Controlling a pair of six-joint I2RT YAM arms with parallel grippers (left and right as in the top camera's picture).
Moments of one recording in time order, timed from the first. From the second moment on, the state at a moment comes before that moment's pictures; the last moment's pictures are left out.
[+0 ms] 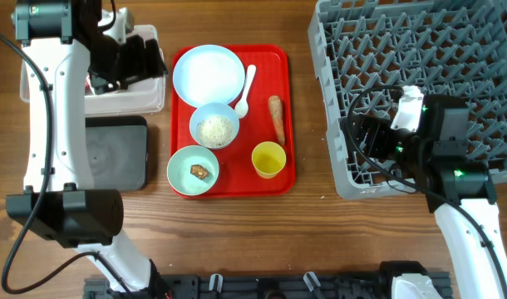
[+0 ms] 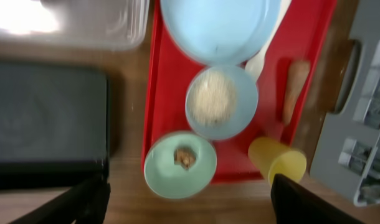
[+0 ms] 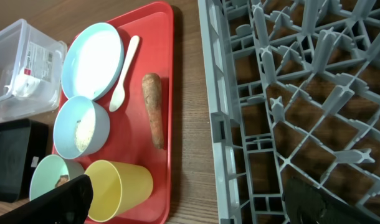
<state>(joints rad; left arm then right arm) 0.03 1.91 2.16 -1.64 0.23 -0.16 0.00 1.08 0.91 -0.67 -0.36 0.26</state>
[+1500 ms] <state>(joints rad) -0.45 1.66 0.99 -0.82 0.12 -0.39 0.00 1.12 0.91 -0.70 -0.36 0.26</state>
